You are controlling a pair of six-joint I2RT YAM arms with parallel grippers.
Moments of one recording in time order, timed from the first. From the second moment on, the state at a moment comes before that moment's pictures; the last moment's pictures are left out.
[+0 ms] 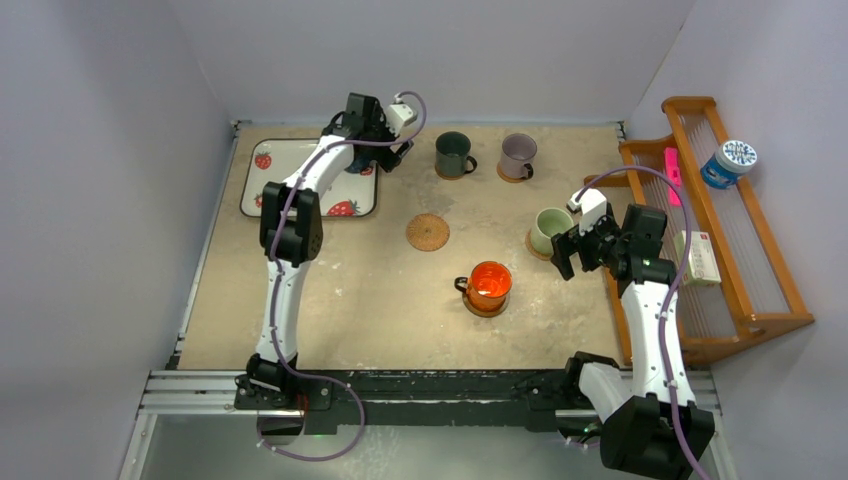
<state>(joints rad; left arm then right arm) -0.27 2.42 2.17 -0.46 0.27 0.53 -0.23 0.94 0.79 -0.65 -0.55 -0.59</state>
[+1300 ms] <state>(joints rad) -0.21 2.07 1.64 -0.51 0.18 0.50 -0.23 0.93 0.78 -0.64 -0.54 -0.60</state>
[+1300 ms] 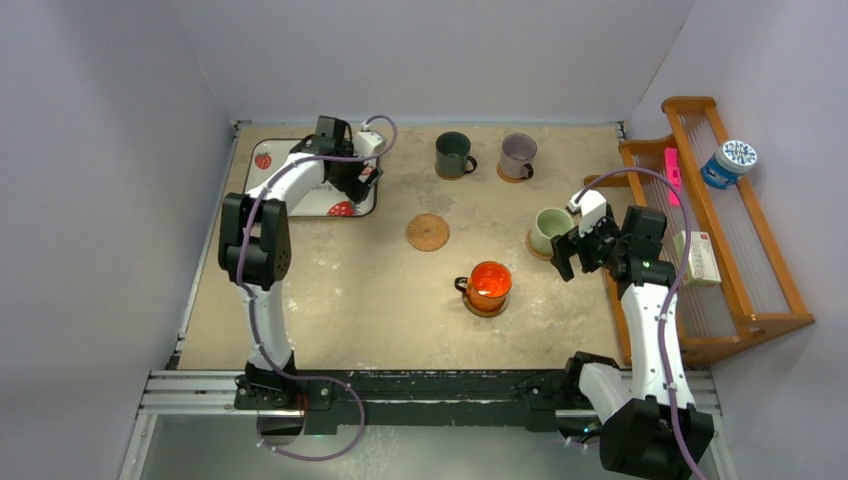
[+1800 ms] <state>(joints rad) -0.07 1.97 1.54 -0.49 0.24 0.47 -0.23 0.93 0.78 -0.64 -0.54 -0.60</state>
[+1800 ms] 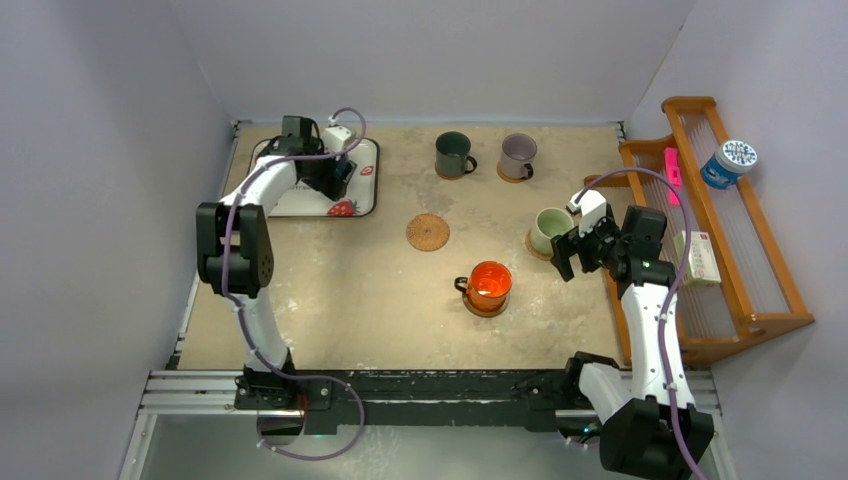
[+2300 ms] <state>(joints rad) -0.01 1.90 1.51 -0.43 0.29 0.46 -0.23 0.93 0.78 -0.64 -0.55 -0.60</state>
